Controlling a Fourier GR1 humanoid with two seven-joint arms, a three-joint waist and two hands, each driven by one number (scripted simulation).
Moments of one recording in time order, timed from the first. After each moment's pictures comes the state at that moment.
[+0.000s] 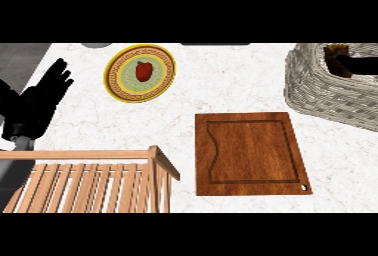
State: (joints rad) left arm -0.36 0.63 -0.22 -1.33 0.49 0.21 0.13; right arm -0.68 -0.39 -0.44 -1.19 0.71 -0.17 0.23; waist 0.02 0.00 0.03
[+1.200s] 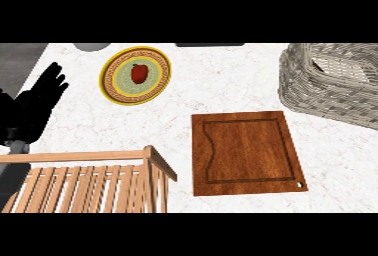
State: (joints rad) left arm -0.32 0.64 -0.20 -1.35 0.51 0.22 0.14; right arm -0.68 -0.69 -0.87 -0.85 0.24 -0.02 0.00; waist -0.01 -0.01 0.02
